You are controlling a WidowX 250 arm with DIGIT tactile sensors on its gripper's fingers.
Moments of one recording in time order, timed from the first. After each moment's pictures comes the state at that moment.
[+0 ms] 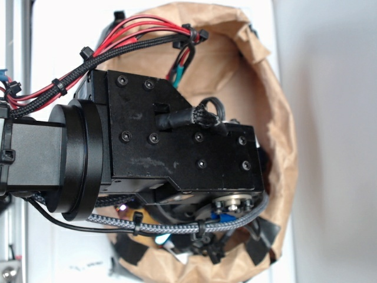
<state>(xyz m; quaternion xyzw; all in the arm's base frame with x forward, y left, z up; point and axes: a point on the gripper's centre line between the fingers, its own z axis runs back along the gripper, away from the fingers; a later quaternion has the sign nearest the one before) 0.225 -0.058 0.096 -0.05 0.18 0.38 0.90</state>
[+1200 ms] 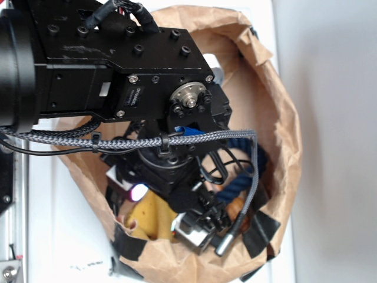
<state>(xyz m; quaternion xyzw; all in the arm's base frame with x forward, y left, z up) 0.240 -0.047 0.102 -0.21 0.13 0.39 0.89</state>
